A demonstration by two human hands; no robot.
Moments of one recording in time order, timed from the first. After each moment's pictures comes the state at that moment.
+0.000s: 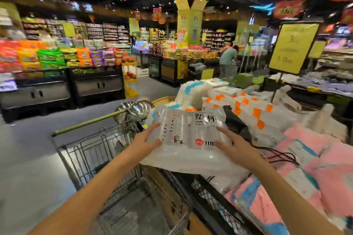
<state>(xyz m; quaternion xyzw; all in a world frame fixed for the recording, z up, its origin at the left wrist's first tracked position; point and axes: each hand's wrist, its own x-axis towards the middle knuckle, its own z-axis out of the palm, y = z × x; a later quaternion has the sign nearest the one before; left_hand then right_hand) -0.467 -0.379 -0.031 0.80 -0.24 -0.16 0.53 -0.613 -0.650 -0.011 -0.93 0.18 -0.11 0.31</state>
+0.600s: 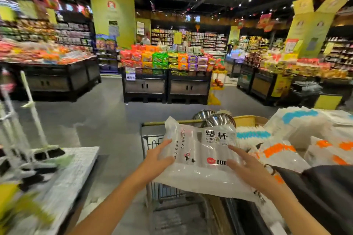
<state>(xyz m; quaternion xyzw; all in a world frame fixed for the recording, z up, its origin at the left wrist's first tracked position) -0.416 -0.263 -0.059 0.79 0.01 -0.04 0.62 -0.393 -0.564 -0.035 -0.94 -0.05 0.03 0.34</state>
